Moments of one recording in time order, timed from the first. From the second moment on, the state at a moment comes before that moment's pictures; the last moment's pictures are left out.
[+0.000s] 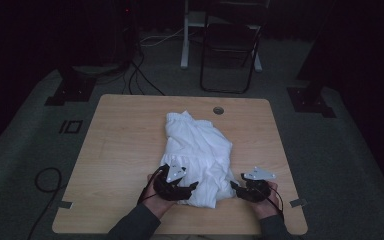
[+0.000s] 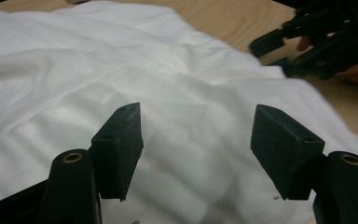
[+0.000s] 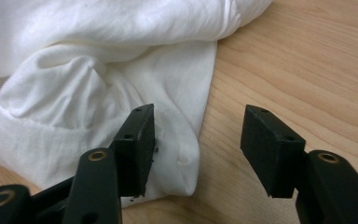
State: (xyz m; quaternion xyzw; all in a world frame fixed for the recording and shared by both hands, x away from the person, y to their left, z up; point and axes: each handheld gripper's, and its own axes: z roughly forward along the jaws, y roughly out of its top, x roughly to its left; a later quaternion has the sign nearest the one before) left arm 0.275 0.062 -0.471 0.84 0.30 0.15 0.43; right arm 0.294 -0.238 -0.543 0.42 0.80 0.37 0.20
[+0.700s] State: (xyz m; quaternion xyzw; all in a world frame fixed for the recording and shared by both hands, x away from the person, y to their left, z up) left arm 0.274 -0.005 -0.480 0.87 0.25 0.11 0.42; right arm 0.297 -0.240 -0.547 0.43 0.81 0.36 0.19
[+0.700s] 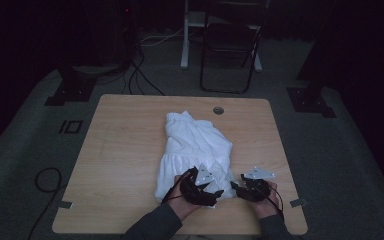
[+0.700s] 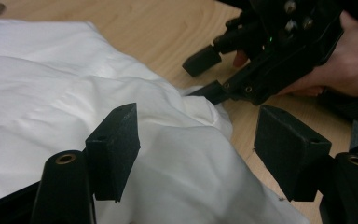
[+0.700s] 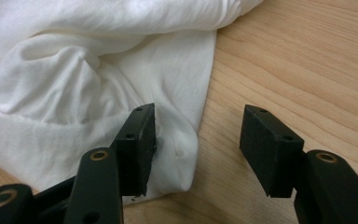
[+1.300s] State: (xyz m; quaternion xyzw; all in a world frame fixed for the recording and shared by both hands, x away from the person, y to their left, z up) left arm 0.295 0.055 -0.489 0.86 0.33 0.18 0.34; right arm 0.297 -0.242 -0.548 0.43 0.81 0.37 0.17
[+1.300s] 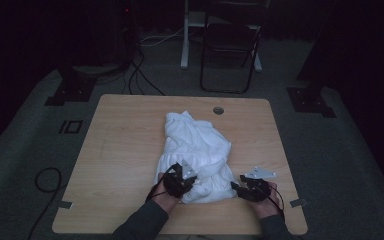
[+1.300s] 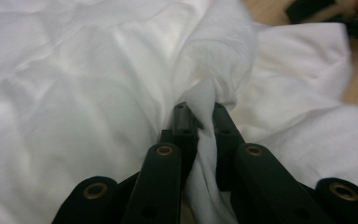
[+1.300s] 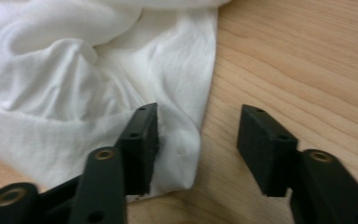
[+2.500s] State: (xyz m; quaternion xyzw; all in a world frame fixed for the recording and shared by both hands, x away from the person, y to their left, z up) left arm 0.307 0.277 -0.522 0.71 0.59 0.21 0.32; right arm 0.299 -0.264 -0.540 0.45 0.81 0.34 0.18
